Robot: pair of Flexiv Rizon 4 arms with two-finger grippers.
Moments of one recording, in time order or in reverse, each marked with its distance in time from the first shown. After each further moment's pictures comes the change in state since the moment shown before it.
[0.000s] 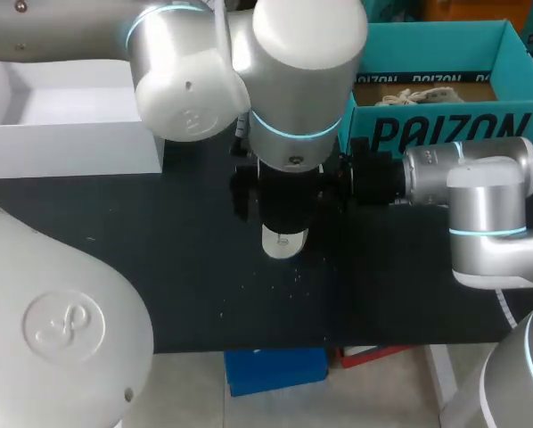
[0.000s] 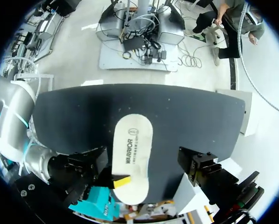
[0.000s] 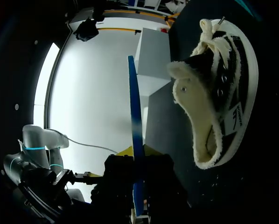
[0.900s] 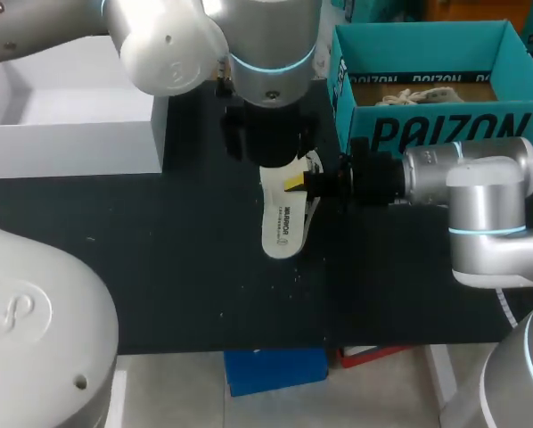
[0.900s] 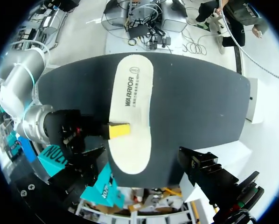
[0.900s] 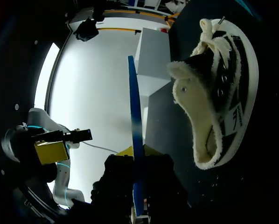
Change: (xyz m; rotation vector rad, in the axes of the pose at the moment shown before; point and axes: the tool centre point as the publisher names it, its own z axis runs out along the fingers) left arm 0.004 0.108 -0.002 -0.066 -0.082 0.011; right arm 0.000 0.000 0.001 0.000 0.001 0.000
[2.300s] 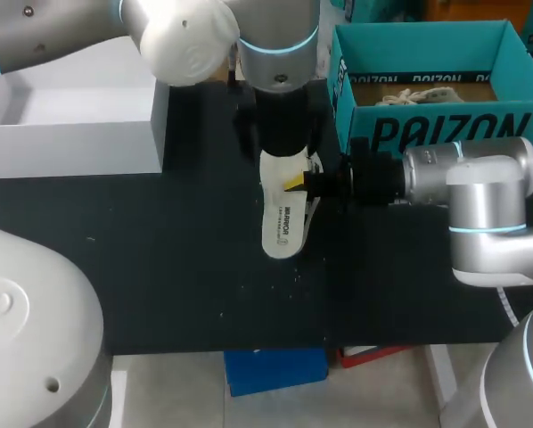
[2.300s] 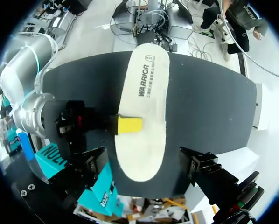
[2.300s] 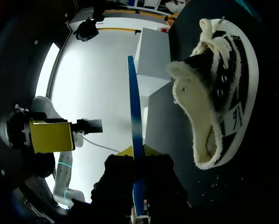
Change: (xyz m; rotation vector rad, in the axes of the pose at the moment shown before) left arm -0.019 0.000 0.027 0.105 -0.033 -0.048; right arm 0.000 0.000 0.000 0.000 0.000 0.000
